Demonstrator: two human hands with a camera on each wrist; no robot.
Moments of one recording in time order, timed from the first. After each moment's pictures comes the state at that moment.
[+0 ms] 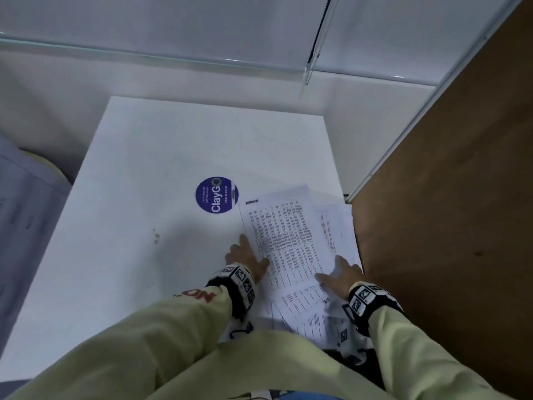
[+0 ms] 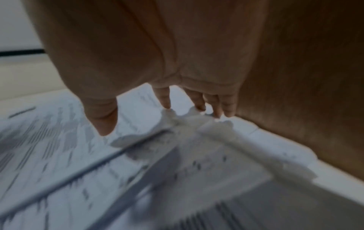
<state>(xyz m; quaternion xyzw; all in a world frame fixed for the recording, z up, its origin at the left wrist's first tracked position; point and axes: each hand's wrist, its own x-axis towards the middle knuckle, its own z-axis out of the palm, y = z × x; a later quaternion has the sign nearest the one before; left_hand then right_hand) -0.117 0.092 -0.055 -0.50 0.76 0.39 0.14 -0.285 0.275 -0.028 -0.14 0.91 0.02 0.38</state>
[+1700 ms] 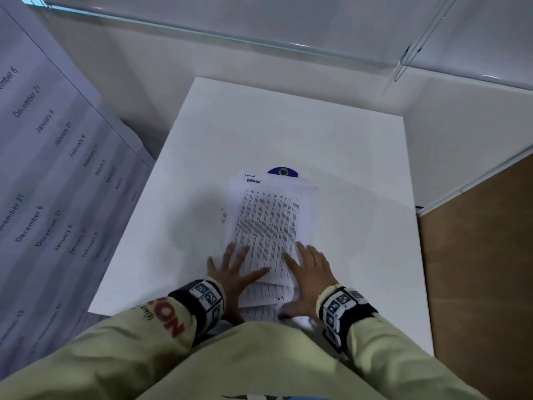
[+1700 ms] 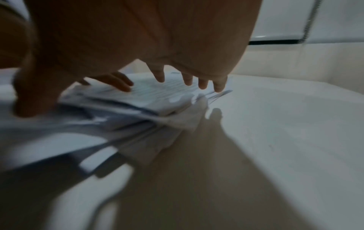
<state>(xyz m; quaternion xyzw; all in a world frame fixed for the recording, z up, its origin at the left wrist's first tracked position) 0.067 0.043 -0.060 -0.26 0.88 0.19 0.34 -0.139 0.161 -0.045 -0.59 0.74 0.12 0.31</state>
